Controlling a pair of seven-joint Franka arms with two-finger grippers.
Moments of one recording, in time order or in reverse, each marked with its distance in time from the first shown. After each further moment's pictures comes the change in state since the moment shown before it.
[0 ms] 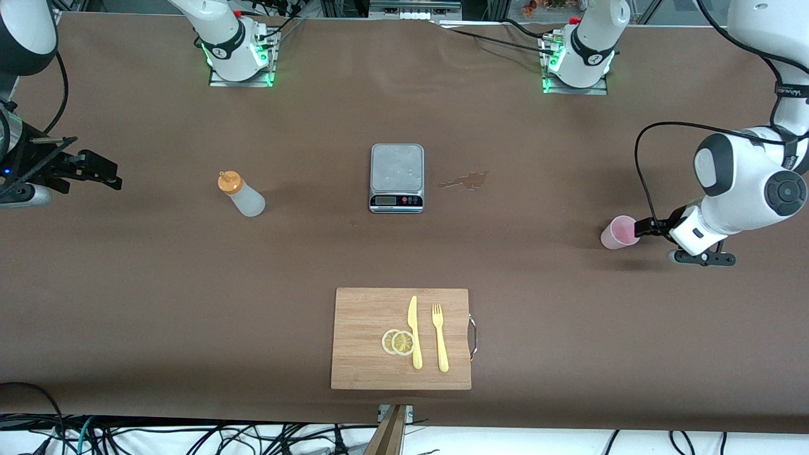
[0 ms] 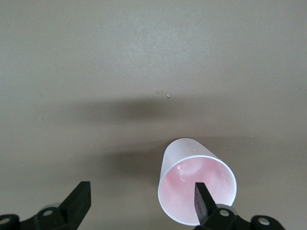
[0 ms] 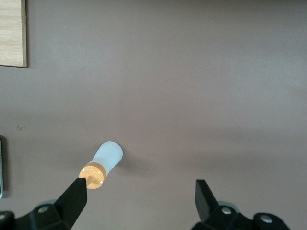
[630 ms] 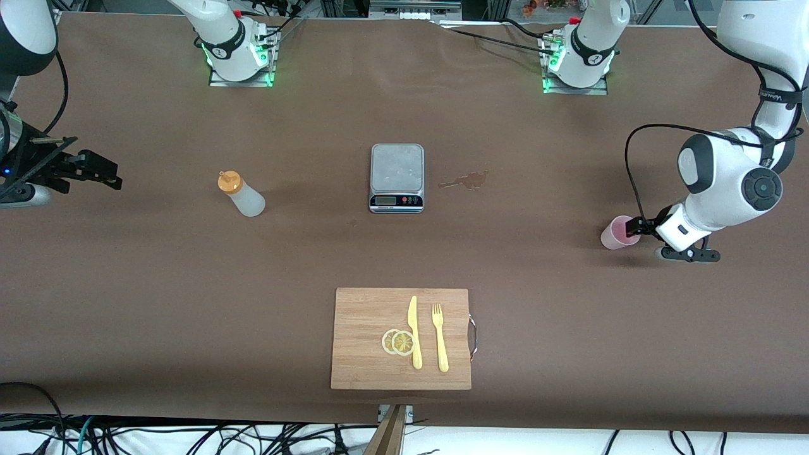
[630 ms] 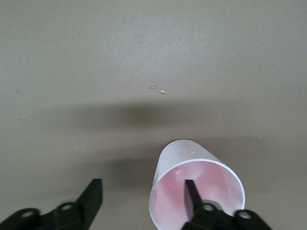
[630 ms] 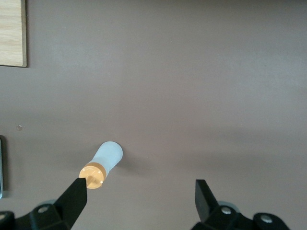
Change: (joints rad) left arm -0.011 0.015 -0.004 -0.068 0.000 0.102 0.000; right arm 0.000 0.000 0.000 0.000 0.000 0.000 0.000
